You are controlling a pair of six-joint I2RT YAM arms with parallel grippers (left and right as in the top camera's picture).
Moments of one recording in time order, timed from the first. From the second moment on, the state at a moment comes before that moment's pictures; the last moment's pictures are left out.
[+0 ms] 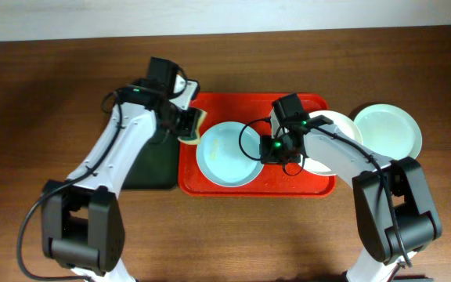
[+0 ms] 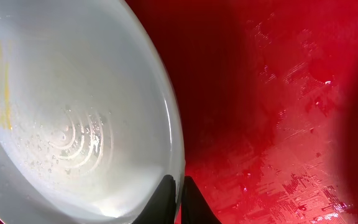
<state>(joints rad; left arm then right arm) -0.28 1.86 1.48 -0.84 0.23 0.01 0.32 1.87 1.13 -0.56 -0.29 0.35</state>
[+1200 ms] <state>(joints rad) -0.45 2.14 1.54 -0.78 0.34 -0.13 0.32 1.87 1.13 -0.57 -0.25 0.35</state>
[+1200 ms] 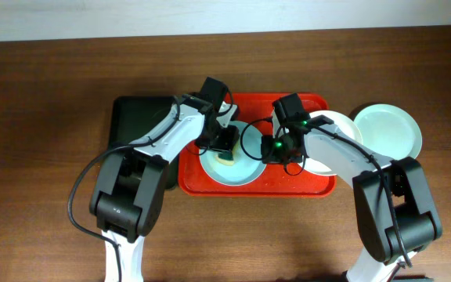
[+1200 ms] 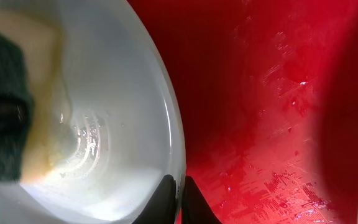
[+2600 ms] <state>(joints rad) -0.40 2.16 1.54 -0.88 0.51 -0.14 0.32 1.87 1.11 -0.55 -0.26 0.35</state>
